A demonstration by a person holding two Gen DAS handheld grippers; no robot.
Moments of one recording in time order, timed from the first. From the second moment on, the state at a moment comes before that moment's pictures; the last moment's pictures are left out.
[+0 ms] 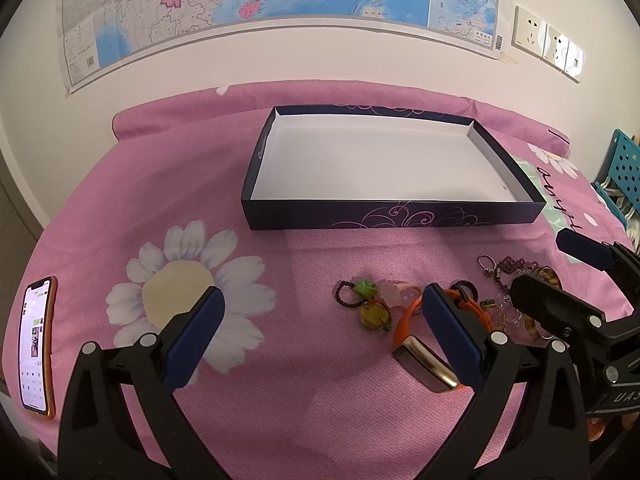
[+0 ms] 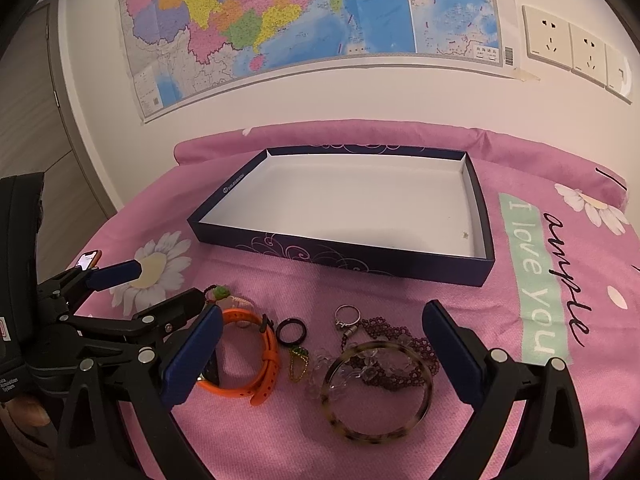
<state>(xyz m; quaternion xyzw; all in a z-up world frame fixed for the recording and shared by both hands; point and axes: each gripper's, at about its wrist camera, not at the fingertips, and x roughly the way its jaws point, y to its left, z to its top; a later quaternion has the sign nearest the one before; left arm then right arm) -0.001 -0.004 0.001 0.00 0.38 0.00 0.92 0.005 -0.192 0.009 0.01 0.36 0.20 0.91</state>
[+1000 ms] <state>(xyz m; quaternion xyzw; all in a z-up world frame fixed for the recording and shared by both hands) -0.003 -0.007 -0.001 0.00 0.39 -0.01 0.92 0.006 -0.193 0.008 0.02 0.36 0.20 0.91</state>
